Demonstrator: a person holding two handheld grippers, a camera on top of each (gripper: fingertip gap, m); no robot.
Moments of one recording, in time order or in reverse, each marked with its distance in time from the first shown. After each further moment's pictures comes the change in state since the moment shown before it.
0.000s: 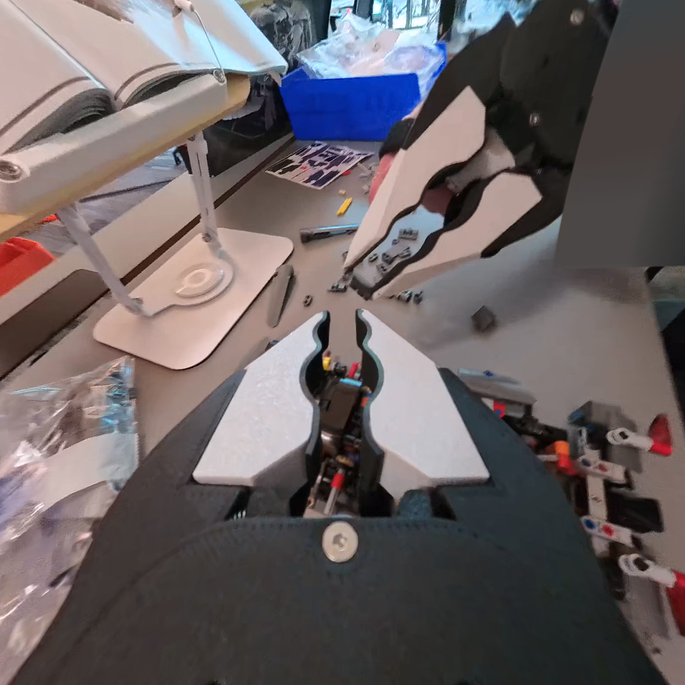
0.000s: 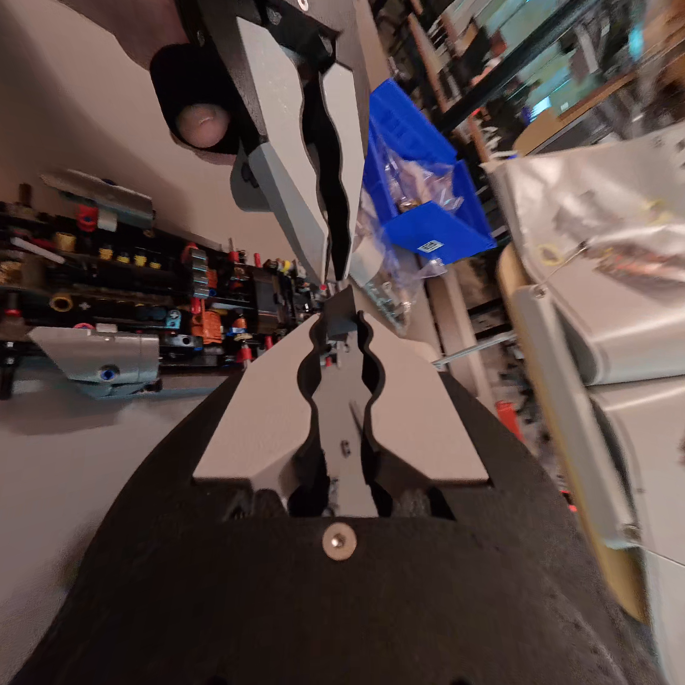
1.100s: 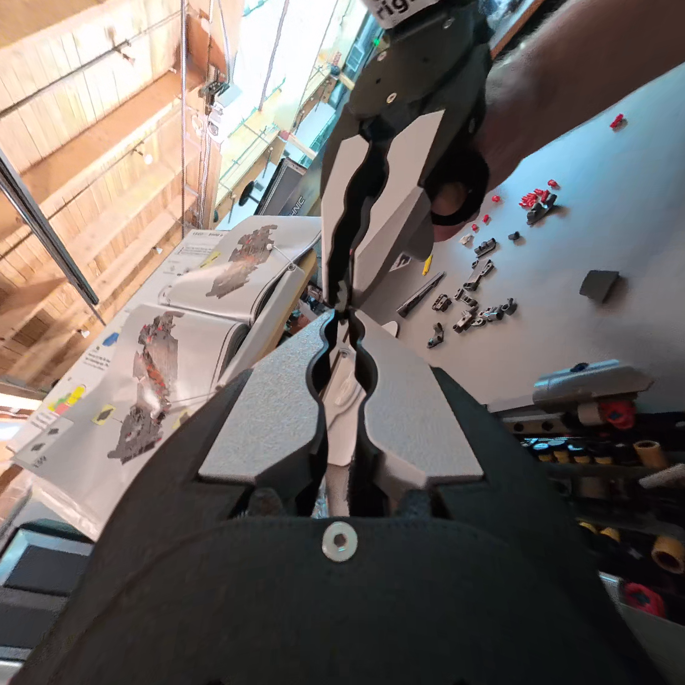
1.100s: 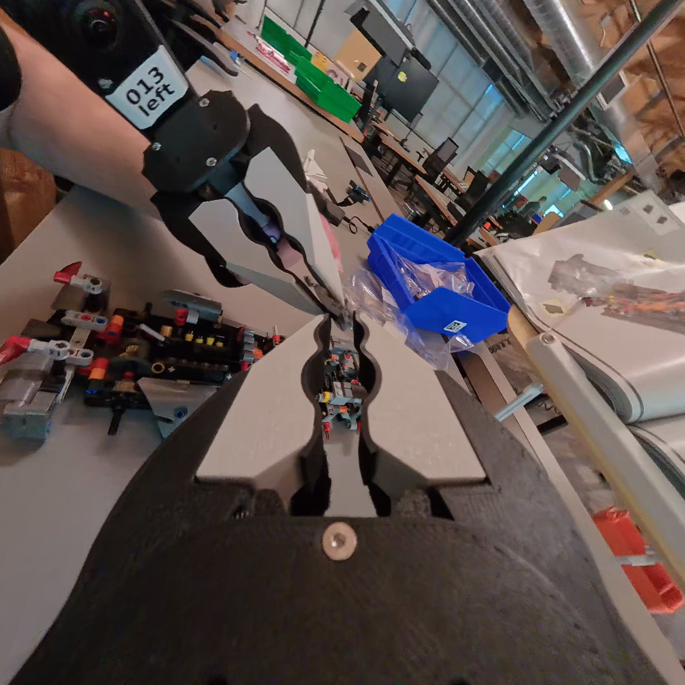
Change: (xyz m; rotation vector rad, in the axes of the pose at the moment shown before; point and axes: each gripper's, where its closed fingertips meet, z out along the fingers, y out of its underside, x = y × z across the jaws) left arm 0.032 -0.042 -0.007 0.230 -0.328 0.793; right arm 0.004 -0.035 -0.035 0.360 -0.080 0.164
